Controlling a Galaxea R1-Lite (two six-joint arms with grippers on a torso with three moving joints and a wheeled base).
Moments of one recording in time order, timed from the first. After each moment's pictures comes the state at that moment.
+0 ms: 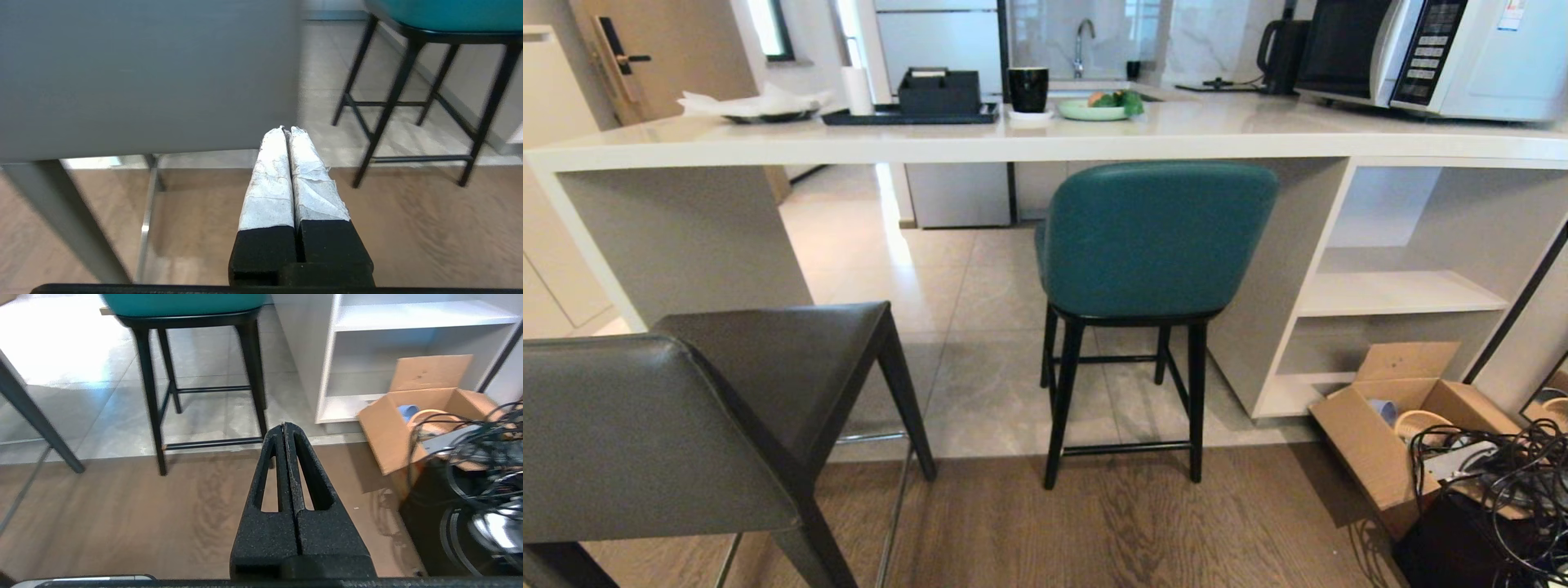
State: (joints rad) left arm 0.00 0.00 0.00 -0.03 0.00 0.02; right arm 0.00 0.00 0.00 0.00 0.00 -0.01
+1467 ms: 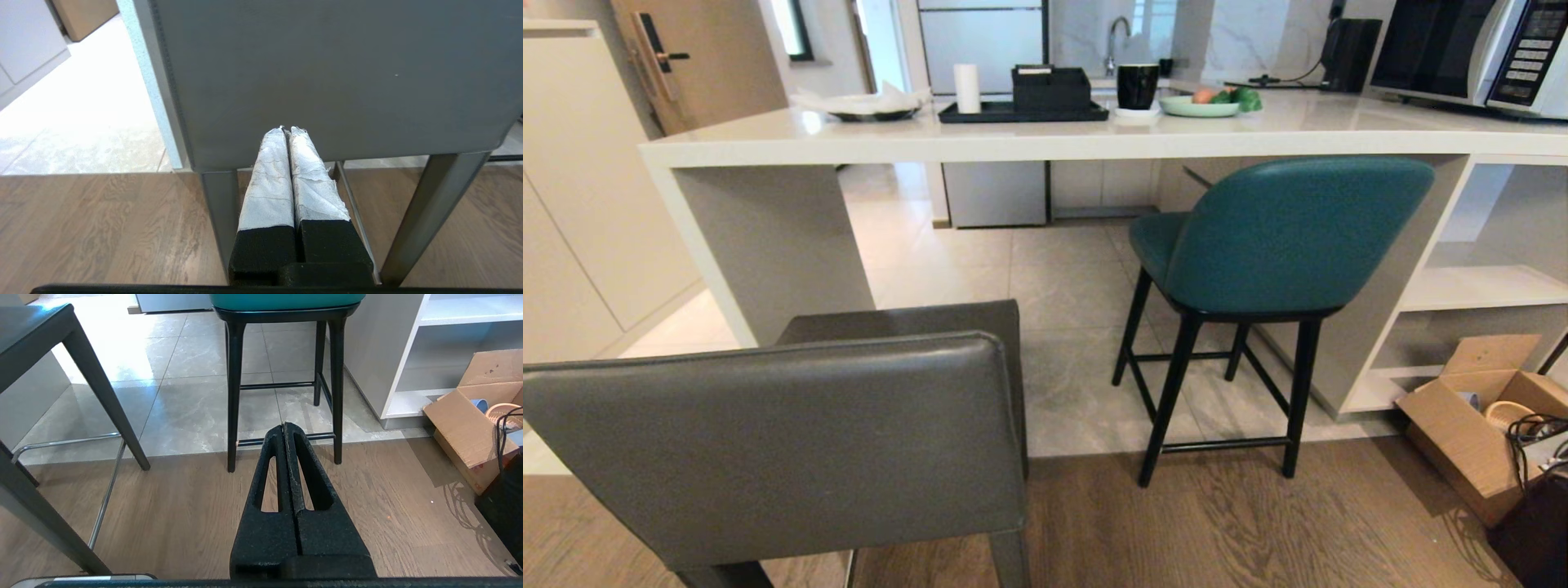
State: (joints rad) left arm 0.00 0.00 0.00 -0.03 0.00 0.02; right arm 0.00 0.00 0.00 0.00 0.00 -0.01
